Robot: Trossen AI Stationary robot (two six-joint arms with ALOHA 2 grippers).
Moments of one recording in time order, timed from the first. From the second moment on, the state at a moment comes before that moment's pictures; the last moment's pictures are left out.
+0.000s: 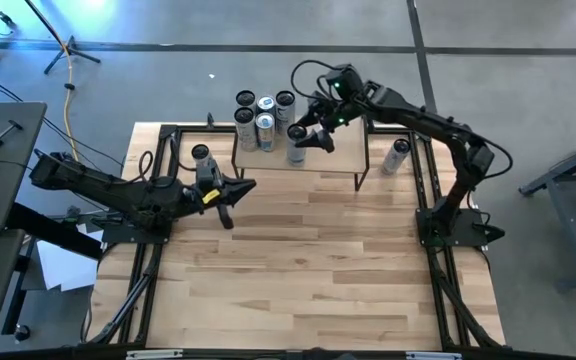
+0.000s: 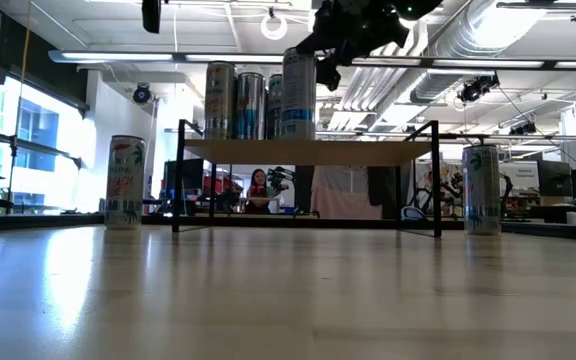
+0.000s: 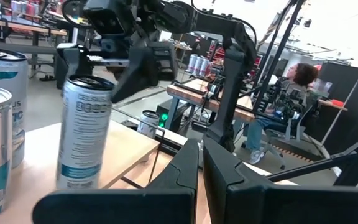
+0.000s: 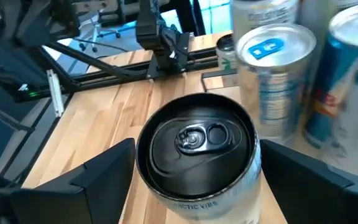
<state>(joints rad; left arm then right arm) -0.23 0.96 0.65 0.38 -0.59 -0.26 -0.59 1.72 1.62 -0.54 -0.74 -0.17</state>
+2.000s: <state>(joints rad) -0.22 0.71 0.65 0.09 -0.59 -0.03 -0.21 1.78 1.62 -0.38 0.67 0.63</state>
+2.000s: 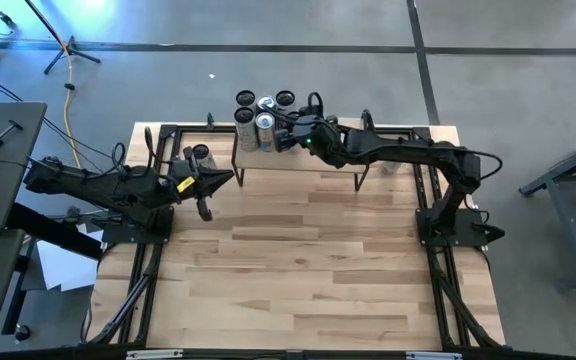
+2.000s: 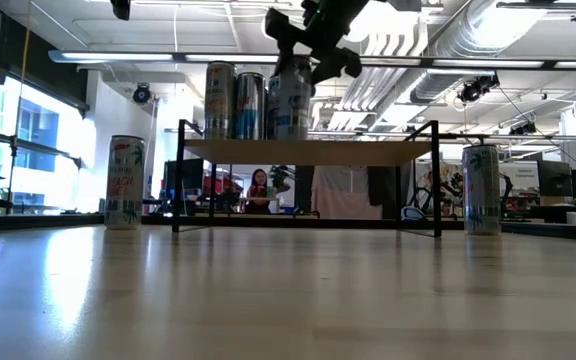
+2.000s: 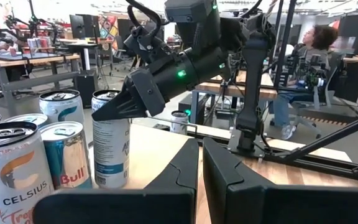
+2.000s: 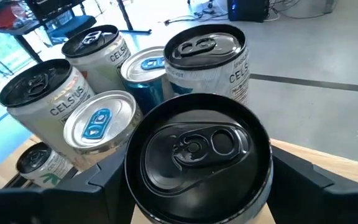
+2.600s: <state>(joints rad) -0.22 0.71 0.65 0.07 -0.56 -0.05 -0.22 1.77 1.62 -0.38 0.63 0.58</state>
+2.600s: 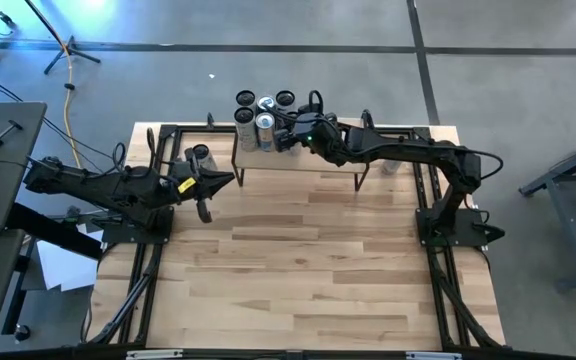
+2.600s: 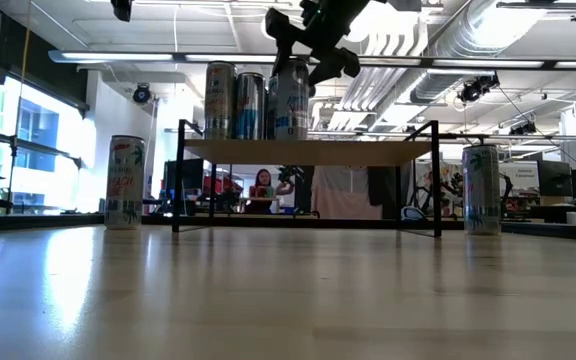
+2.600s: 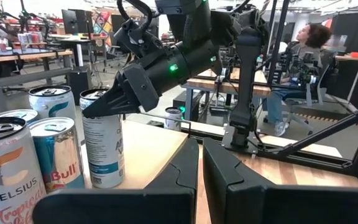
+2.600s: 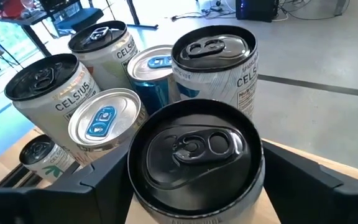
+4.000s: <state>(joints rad) -0.22 0.71 0.65 0.07 -0.56 -0.07 -0.24 1.73 1.62 -0.42 0.59 0.47</state>
